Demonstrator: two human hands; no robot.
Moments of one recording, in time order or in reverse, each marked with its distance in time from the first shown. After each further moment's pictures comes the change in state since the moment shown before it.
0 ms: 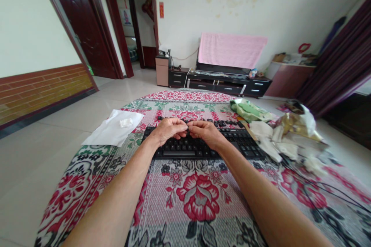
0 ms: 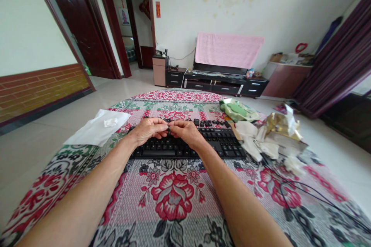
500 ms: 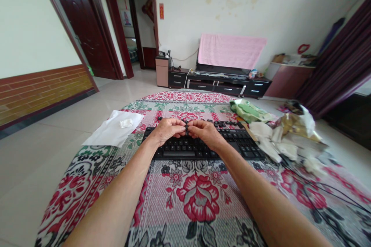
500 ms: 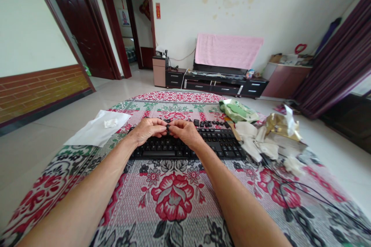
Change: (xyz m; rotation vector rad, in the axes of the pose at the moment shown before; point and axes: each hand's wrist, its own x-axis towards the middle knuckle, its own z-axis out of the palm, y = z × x) left_hand 0.000 0.002 0.000 0.018 0.058 0.025; right_hand 0.000 -0.001 0.004 -0.036 0.039 -0.059
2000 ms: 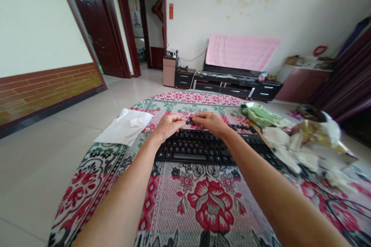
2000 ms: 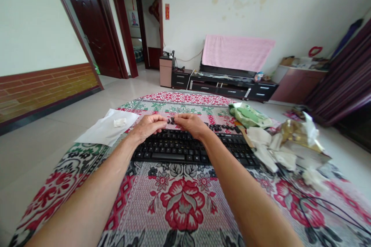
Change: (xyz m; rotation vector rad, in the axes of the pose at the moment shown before) left_hand -0.003 0.007 -0.028 0.282 0.188 0.092; right_hand 0.053 -0.015 0.000 -0.455 -0.116 -0.037
